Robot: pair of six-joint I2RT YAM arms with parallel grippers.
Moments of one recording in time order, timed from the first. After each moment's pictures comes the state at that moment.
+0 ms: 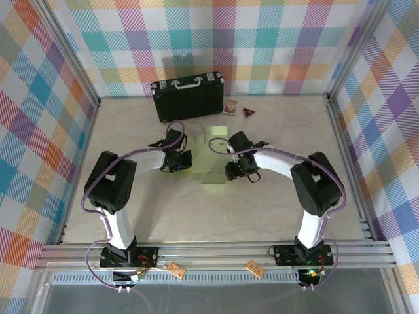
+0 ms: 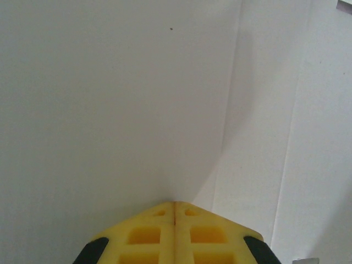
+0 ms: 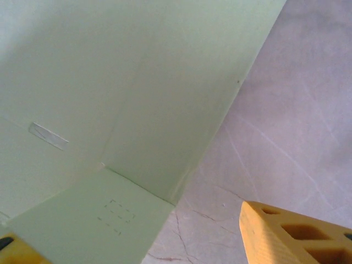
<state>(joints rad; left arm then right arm) -0.41 1.85 1.06 -0.30 0.15 -0.58 0.60 1.81 1.15 -0.57 -0.03 0.20</state>
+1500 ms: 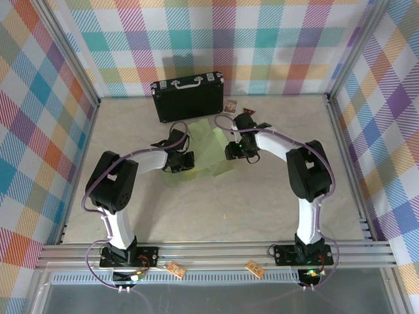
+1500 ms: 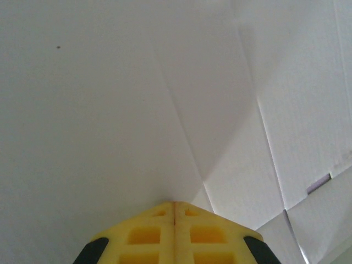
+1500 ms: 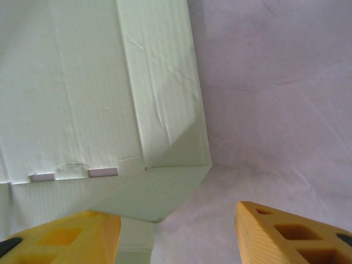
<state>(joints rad) -0.44 1.85 1.08 -0.32 0.15 -0.57 0.46 2.02 1.46 -0.65 -0.15 0.23</state>
